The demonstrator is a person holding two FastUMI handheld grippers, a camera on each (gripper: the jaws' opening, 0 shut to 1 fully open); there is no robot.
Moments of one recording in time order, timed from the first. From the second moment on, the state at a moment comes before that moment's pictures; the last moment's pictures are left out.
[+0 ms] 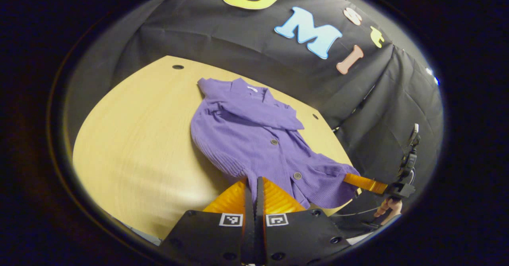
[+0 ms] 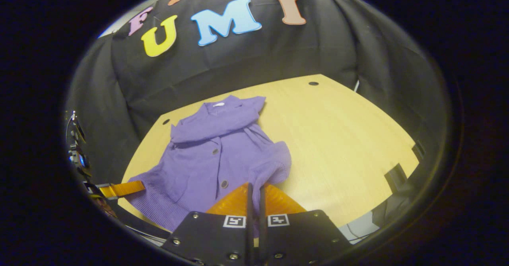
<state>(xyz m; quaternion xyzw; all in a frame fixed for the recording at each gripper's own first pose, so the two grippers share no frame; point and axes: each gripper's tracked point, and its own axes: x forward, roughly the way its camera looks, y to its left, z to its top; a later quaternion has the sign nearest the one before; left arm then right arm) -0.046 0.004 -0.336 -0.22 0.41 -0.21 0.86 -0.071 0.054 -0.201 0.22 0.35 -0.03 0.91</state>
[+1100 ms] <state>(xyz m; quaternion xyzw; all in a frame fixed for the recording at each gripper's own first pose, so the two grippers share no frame) 0.295 -0.023 -0.263 -0.25 0.28 -0.14 0.91 0.229 0.010 -0.129 0.19 0.20 0.05 0.96</state>
